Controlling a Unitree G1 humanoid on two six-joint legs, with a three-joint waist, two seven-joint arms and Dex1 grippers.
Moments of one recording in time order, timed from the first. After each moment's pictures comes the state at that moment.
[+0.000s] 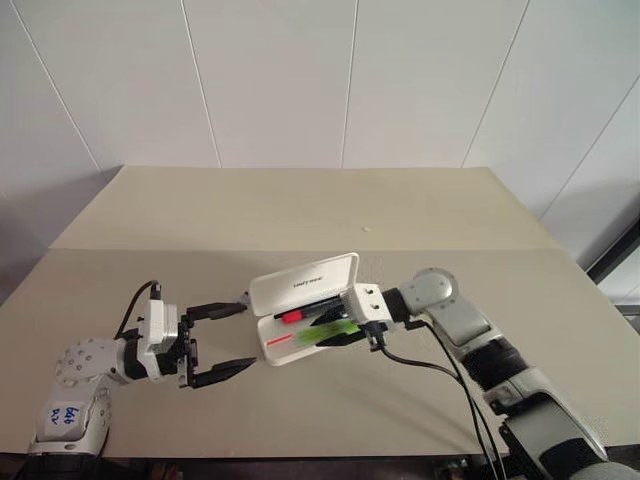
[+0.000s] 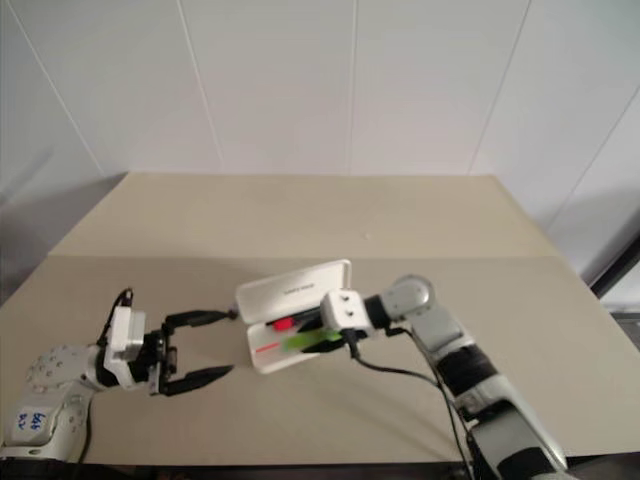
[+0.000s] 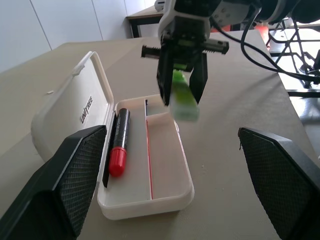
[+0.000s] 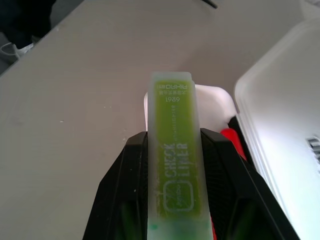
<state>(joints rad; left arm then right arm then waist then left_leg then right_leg) -0.20 0.65 0.24 -0.03 -0.52 -0.01 -1.23 -0.89 -0.41 0.39 0.42 0.12 -0.20 1.37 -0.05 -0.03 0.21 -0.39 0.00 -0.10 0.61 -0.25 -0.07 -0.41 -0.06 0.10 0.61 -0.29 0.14</state>
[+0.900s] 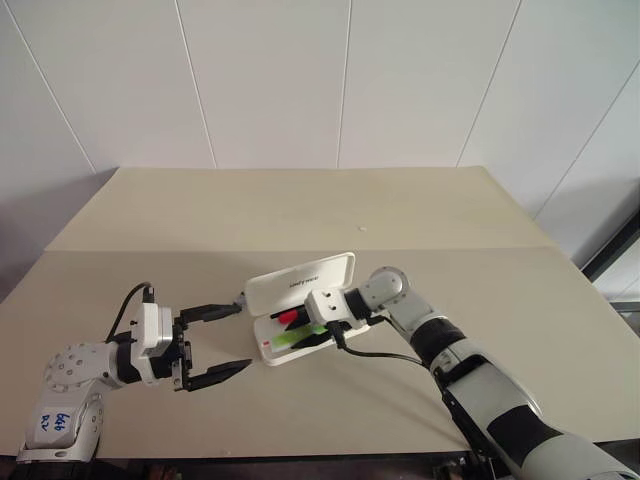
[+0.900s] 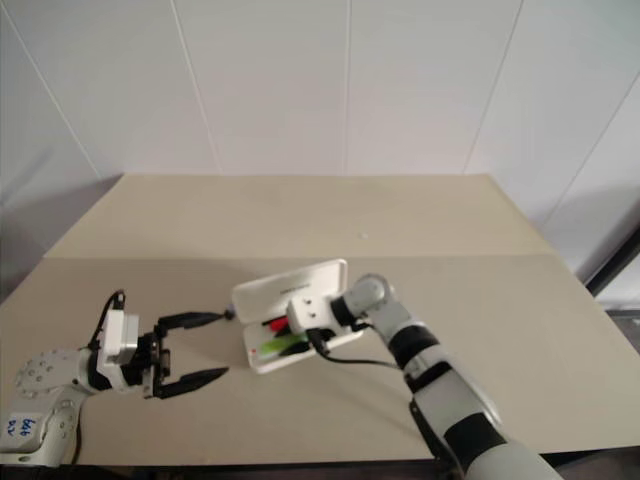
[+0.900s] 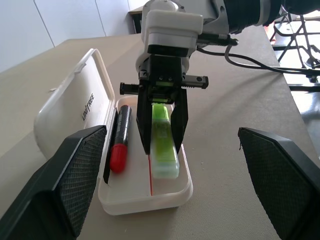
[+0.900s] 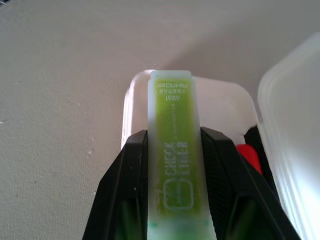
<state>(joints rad) -0.17 0.67 0.26 -0.07 -0.52 -0.01 -1.21 -1.10 -0.19 0.39 0.96 -0.07 -0.45 1.35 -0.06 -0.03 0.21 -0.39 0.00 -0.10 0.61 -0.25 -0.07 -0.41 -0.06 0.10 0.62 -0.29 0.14</state>
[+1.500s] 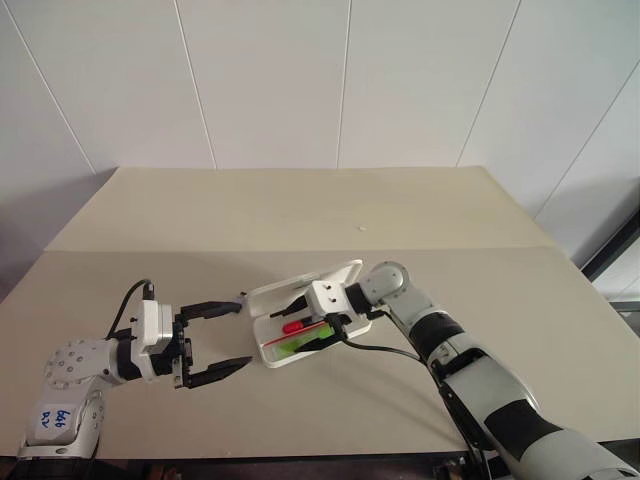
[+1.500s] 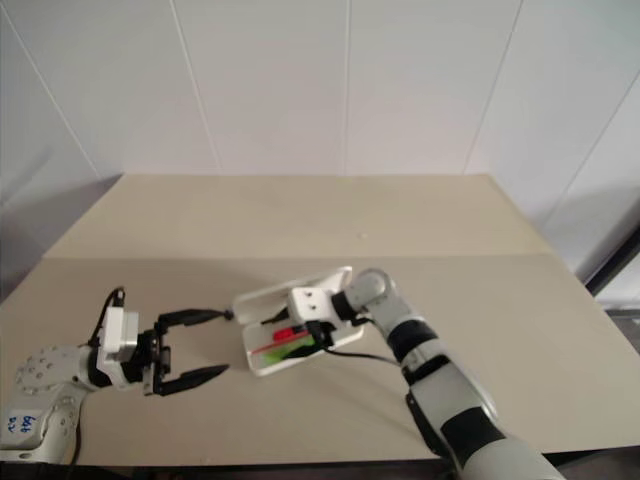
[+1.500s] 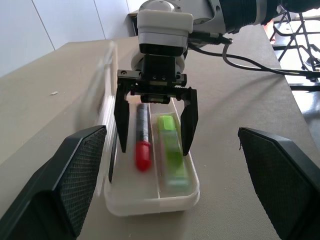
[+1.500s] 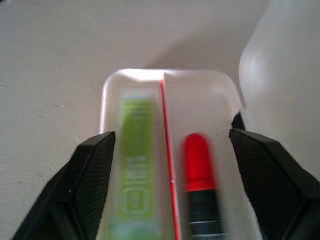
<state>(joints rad) -0.19 0.67 0.26 -0.06 -0.52 -0.01 -1.21 -1.13 -0.18 0.34 1.01 -0.07 -0.45 1.37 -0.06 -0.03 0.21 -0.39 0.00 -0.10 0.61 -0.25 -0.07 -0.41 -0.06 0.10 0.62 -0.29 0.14</state>
